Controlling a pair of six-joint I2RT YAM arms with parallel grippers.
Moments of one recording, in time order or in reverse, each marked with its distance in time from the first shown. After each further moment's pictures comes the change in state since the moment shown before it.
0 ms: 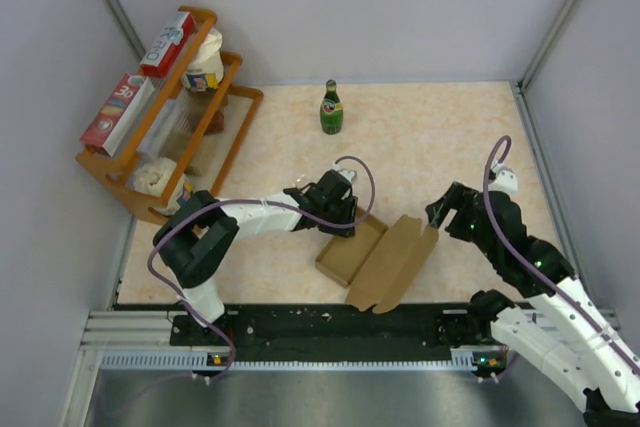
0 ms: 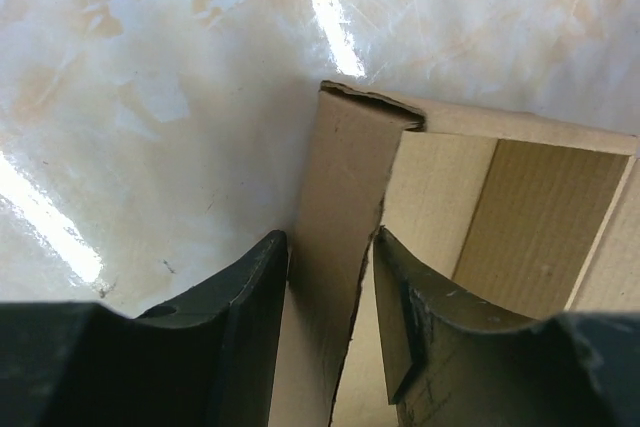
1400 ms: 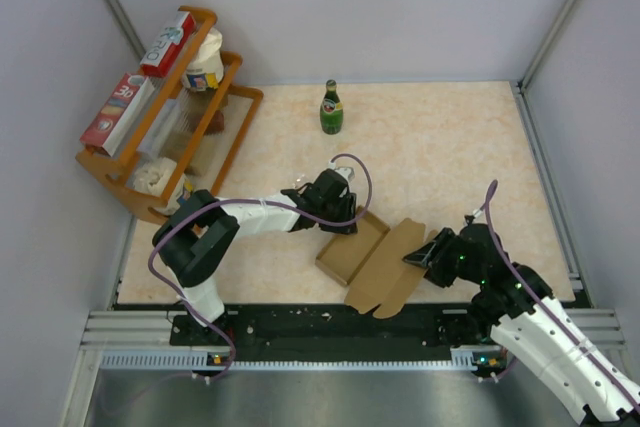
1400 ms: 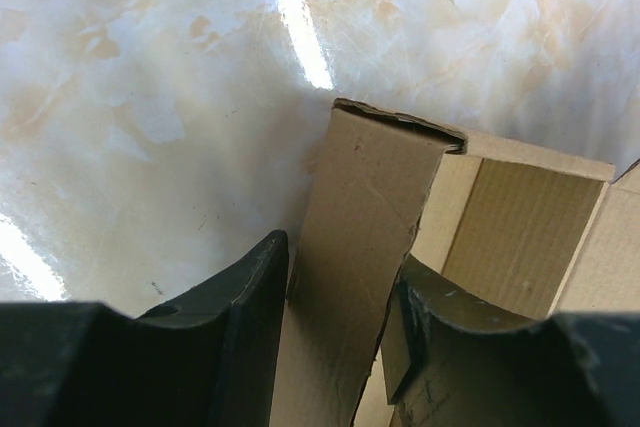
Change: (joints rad) left arm 0.020 0.000 -0.037 0.097 0.035 -0.053; right arm -0.005 -0.195 -0.369 -0.023 -0.487 0.554
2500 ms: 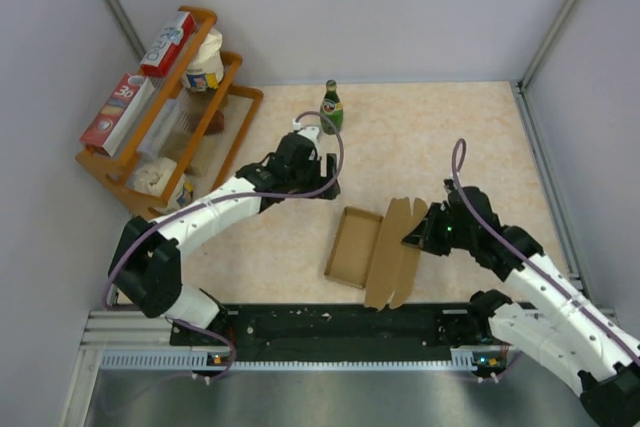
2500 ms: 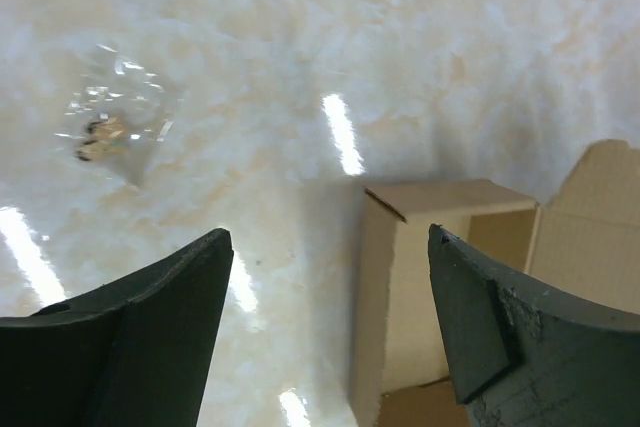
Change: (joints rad) left arm 0.126 -0.269 0.127 -0.247 -0.094 0.102; right arm -0.005 0.320 0.239 0.074 0.003 -0.321
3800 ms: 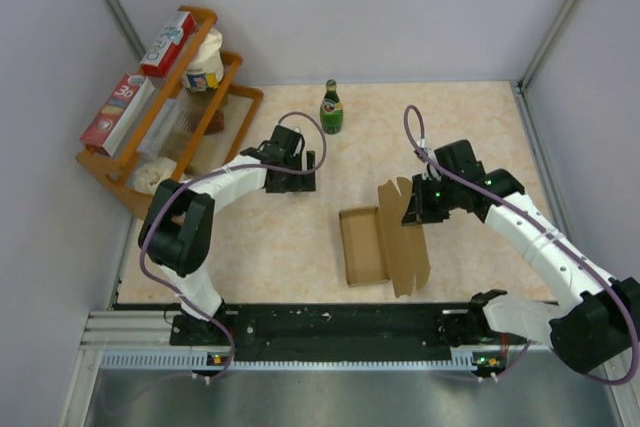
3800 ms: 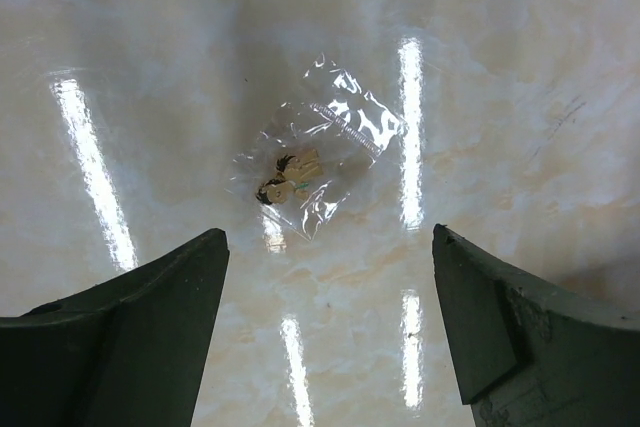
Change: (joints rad) left arm 0.226 0.248 0.060 -0.057 -0.024 0.053; right arm -0.106 0.441 0.398 -0.196 -0.160 -0.541
